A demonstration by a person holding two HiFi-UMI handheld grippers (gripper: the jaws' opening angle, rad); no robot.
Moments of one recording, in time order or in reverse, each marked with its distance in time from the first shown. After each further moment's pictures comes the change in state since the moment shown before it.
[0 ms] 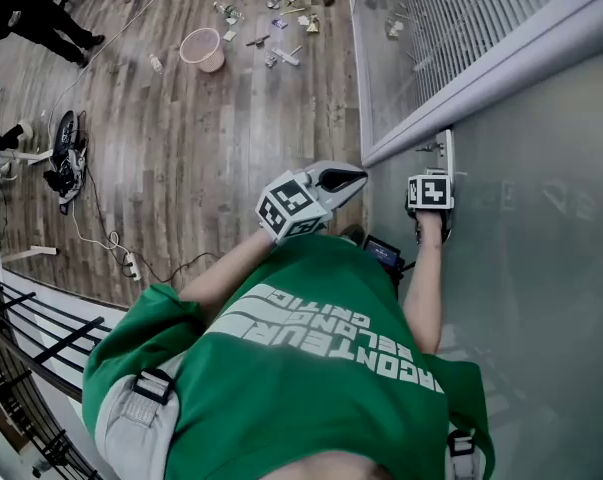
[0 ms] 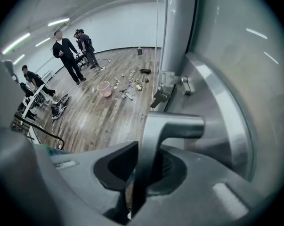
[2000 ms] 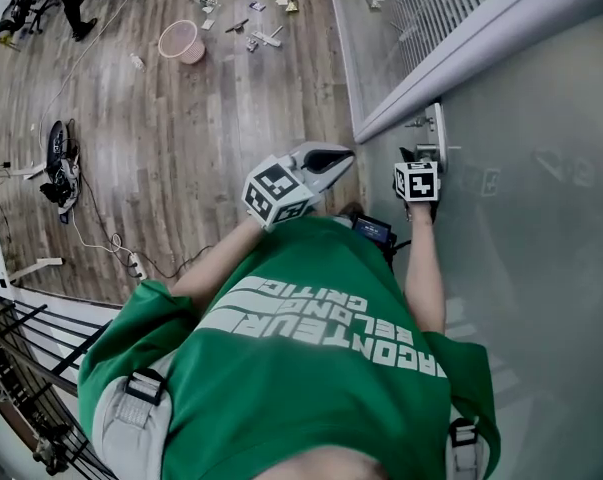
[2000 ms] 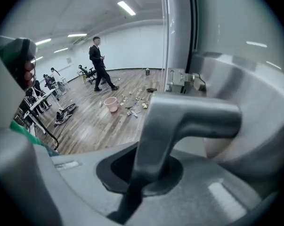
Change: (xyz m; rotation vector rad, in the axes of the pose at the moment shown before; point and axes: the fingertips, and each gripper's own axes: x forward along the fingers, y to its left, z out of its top) left arm 0.013 0.003 -0.009 -0.016 0.043 -0.013; right arm 0.029 0.009 0.008 -0.079 -0.275 0.069
